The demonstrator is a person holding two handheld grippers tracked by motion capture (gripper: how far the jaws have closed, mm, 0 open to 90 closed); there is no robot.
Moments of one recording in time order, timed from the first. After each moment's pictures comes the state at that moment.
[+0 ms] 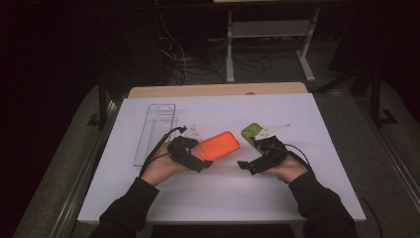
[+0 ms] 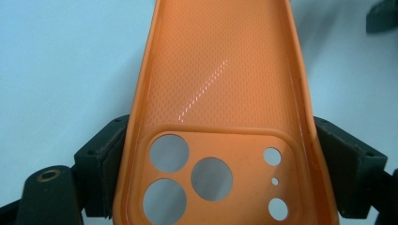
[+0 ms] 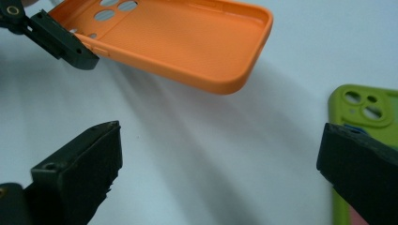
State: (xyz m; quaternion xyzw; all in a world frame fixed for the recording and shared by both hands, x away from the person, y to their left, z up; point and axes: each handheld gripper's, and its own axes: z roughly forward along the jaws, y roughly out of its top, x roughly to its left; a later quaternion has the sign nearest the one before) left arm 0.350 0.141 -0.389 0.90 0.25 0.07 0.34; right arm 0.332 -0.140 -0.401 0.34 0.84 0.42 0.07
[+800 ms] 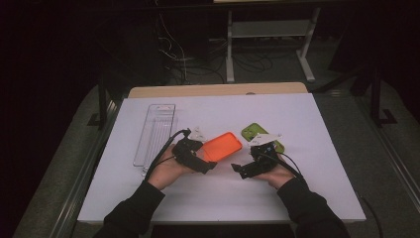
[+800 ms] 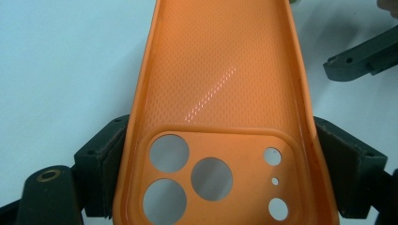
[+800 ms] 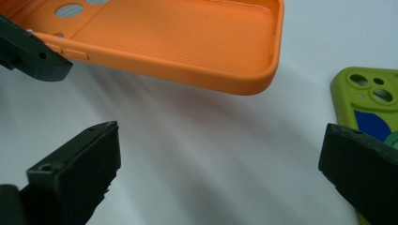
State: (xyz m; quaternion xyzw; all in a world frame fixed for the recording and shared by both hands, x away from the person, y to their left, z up) left arm 0.345 0.130 -0.395 0.90 0.27 0.08 0.33; right arm 0.328 -0.121 -0.427 0.37 0.83 0.41 0.12
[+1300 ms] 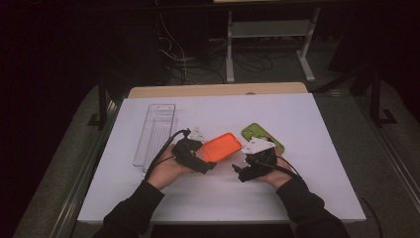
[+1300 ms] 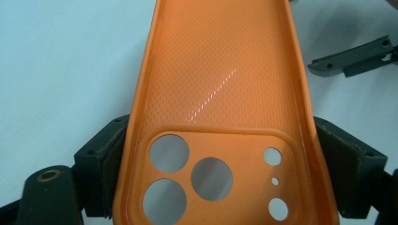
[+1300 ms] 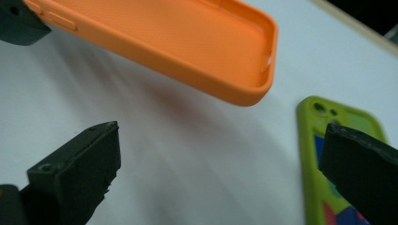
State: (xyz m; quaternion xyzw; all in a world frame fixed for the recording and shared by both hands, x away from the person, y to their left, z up) left arm 0.346 0.131 -0.395 0.90 0.27 0.08 0.33; right arm 0.317 -0.110 -0.426 0.30 0.85 0.37 0.24
